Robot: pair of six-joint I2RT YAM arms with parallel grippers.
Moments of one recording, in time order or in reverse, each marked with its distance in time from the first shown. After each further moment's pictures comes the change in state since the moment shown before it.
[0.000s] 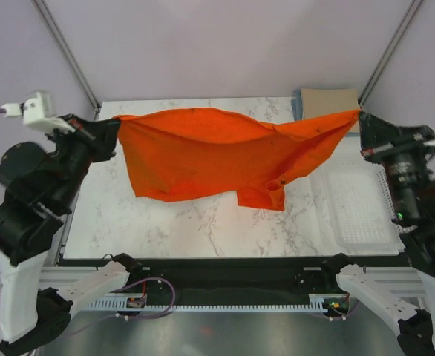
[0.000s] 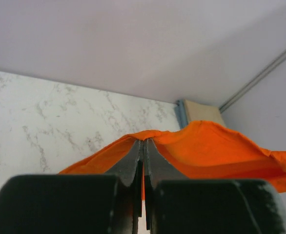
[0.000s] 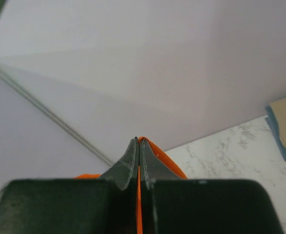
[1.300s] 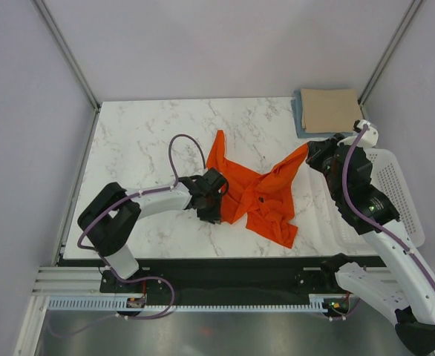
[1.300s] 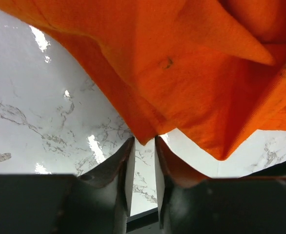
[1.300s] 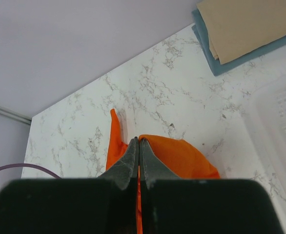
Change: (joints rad) left arm -0.259 0.714 -0.785 0.322 0.449 -0.253; right arm 0.000 0.031 -0.480 0.056 0.043 0.059
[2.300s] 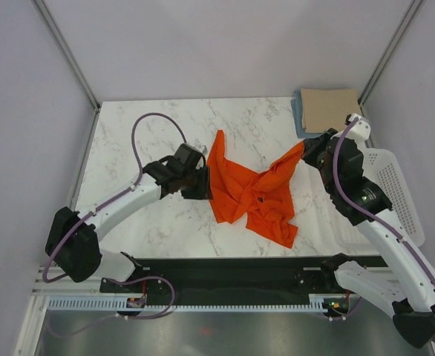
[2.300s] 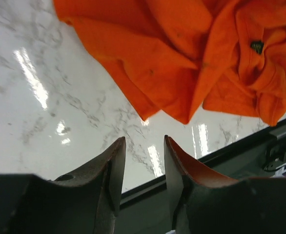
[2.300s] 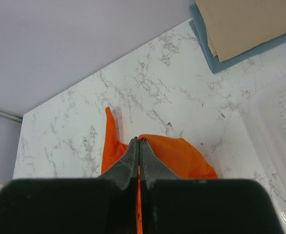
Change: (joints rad) left arm 0.202 -0.264 0.132 -0.167 0.037 0.166; right arm 0.000 0.088 0.031 0.002 0.004 -0.002
